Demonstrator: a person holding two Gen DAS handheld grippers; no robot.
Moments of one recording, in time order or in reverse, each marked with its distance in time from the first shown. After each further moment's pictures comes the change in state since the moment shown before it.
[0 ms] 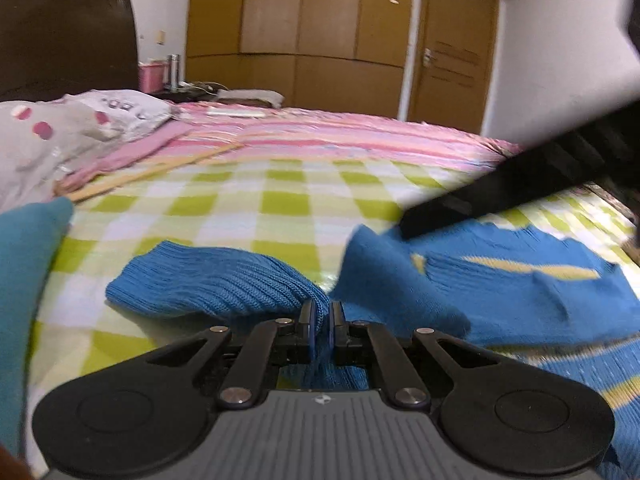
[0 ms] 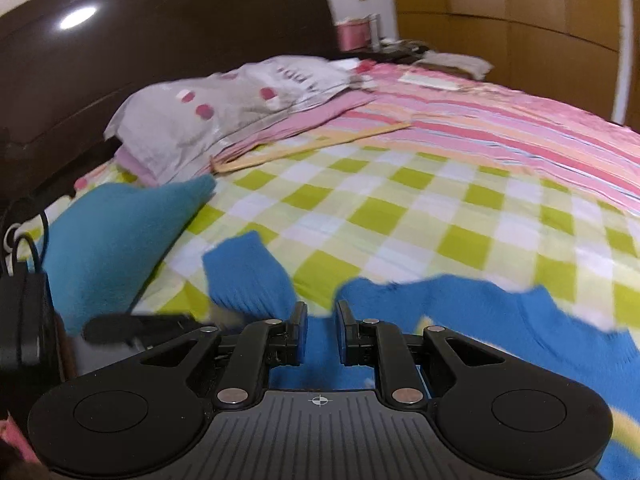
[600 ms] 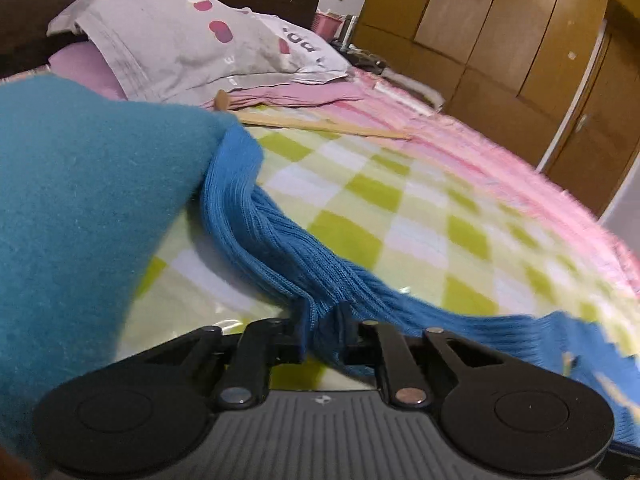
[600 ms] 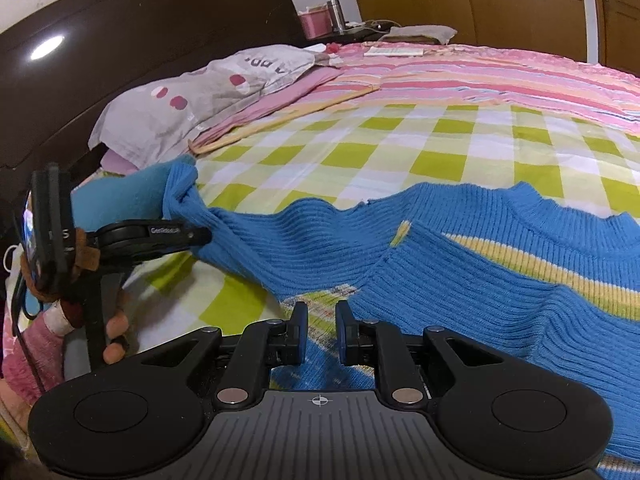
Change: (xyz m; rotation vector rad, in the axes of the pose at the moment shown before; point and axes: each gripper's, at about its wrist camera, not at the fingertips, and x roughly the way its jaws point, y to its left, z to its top) left arm 0.018 0.100 0.002 -0.461 0.023 0.278; right arm -0.011 -0.020 -0.073 0.160 -0.014 -0.009
